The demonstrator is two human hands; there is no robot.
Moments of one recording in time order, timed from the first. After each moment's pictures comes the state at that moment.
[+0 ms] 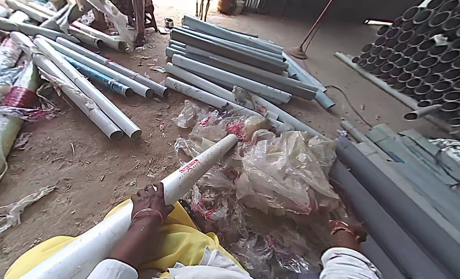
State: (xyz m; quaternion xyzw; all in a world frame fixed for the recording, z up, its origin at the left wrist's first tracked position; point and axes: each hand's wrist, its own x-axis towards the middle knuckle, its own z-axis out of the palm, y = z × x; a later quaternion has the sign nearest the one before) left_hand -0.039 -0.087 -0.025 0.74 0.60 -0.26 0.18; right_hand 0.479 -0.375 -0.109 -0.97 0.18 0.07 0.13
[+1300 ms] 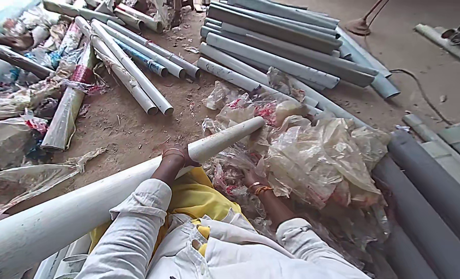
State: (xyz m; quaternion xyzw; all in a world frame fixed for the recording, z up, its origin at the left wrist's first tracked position) left_hand -0.061 -0.059 -0.015 0.72 0.61 -0.22 0.24; right_hand 0.198 -0.179 -0.142 -0.78 -0.47 0.42 -0.04
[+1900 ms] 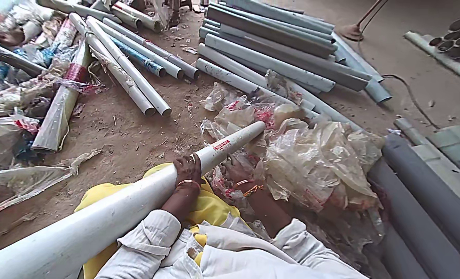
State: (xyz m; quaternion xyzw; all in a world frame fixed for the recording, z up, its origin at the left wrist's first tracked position) left_hand -0.035 -0.121 -0.032 0.78 0.57 -0.22 0.13; right_hand 0.118 -0.152 -0.067 -0.71 -0.33 0.51 0.35
